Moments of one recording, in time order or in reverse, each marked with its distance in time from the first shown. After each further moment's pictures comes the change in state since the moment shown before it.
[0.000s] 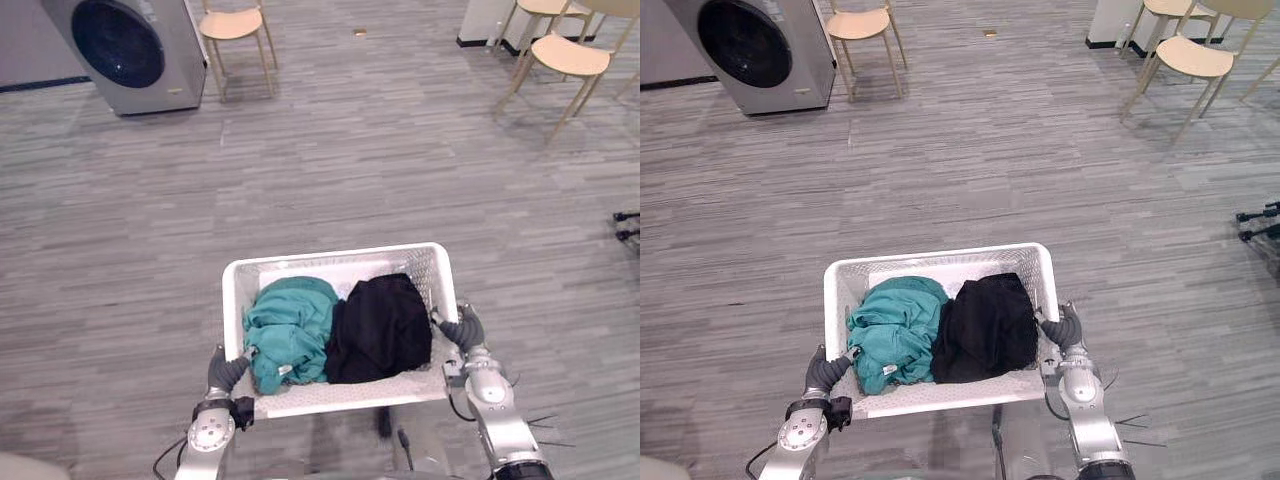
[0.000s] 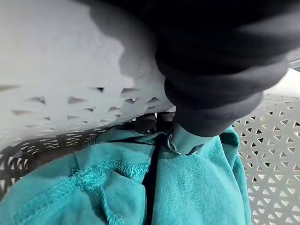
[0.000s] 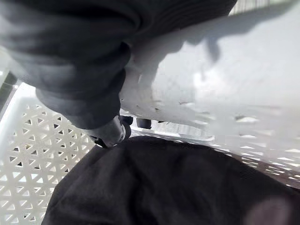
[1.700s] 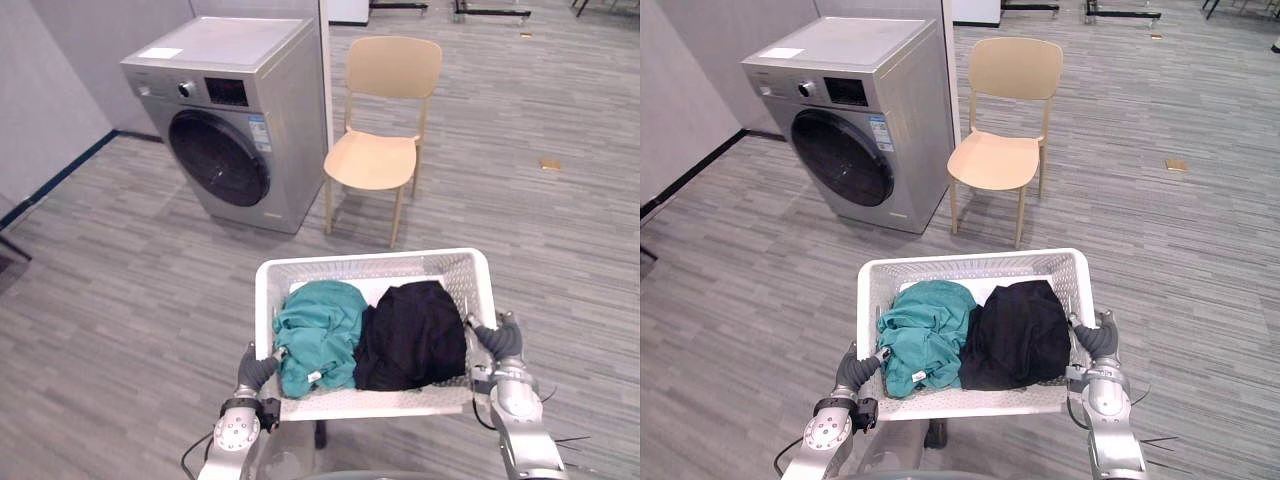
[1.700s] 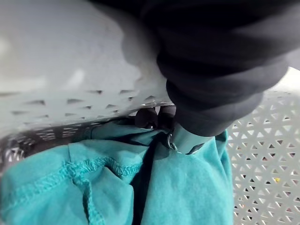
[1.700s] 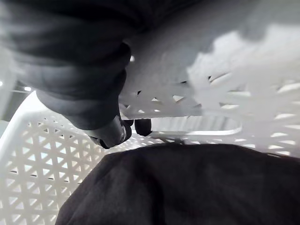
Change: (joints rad) left arm 0.007 -0.024 -0.068 -0.073 0.020 0.027 -0.024; right arm -0.008 0.025 -0.075 -0.003 0.043 0.028 -0.066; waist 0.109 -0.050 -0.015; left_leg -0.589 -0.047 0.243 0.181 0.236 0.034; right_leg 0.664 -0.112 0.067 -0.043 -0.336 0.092
